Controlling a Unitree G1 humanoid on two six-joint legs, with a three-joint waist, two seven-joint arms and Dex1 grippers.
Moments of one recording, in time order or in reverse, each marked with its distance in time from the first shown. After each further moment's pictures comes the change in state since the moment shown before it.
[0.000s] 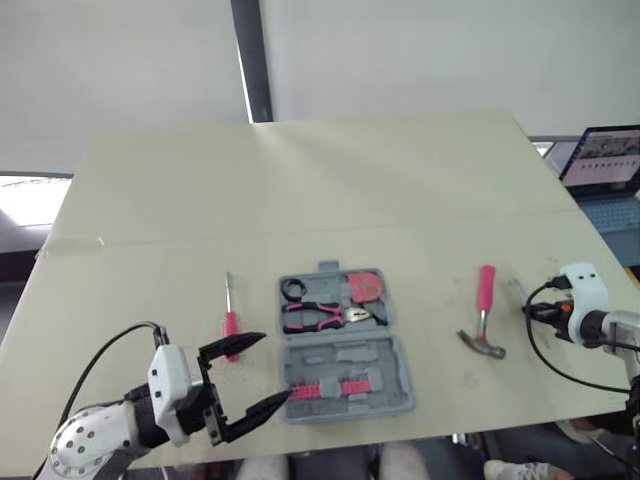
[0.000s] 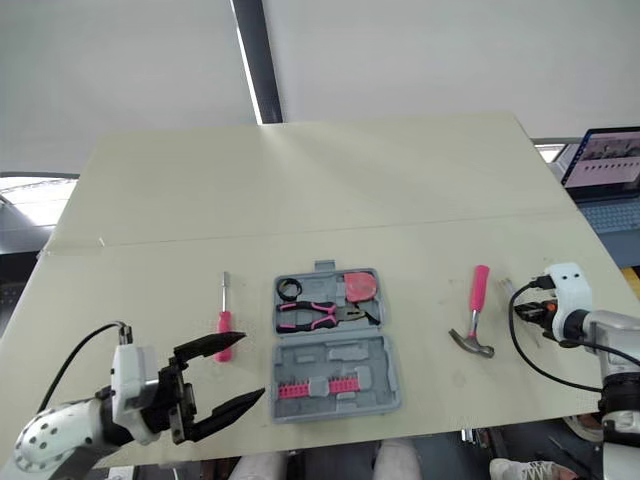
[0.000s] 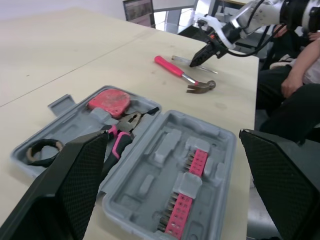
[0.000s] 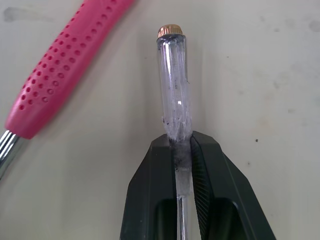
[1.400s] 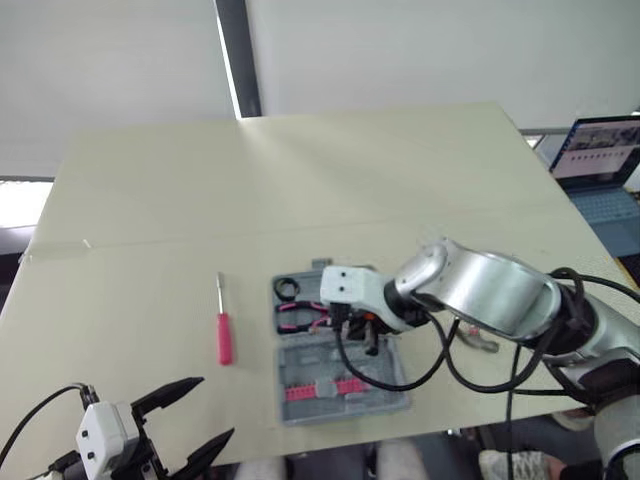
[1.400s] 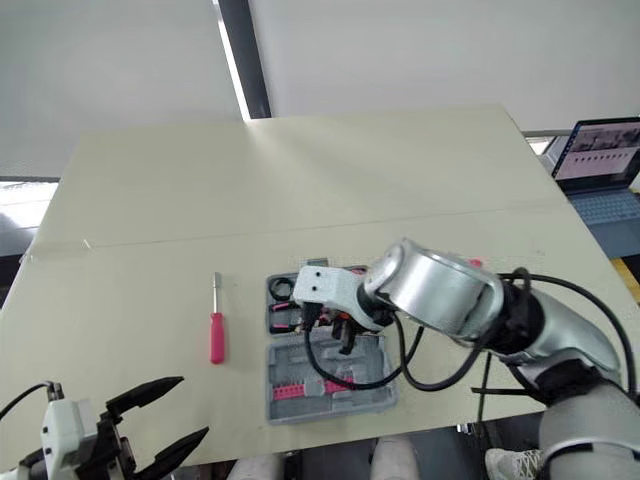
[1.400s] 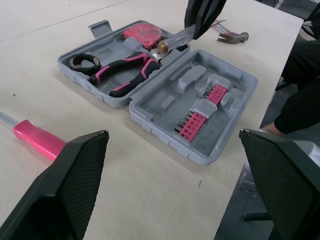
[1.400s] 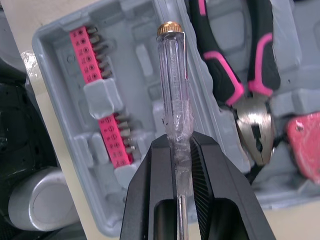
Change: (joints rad) left arm 0.336 -0.090 0.211 0.086 0.030 -0.184 -0.128; right arm -0.752 0.259 0.971 -1.005 0.256 0.928 0.015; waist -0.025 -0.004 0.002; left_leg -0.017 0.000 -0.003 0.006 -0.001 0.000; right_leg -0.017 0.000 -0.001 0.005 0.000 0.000
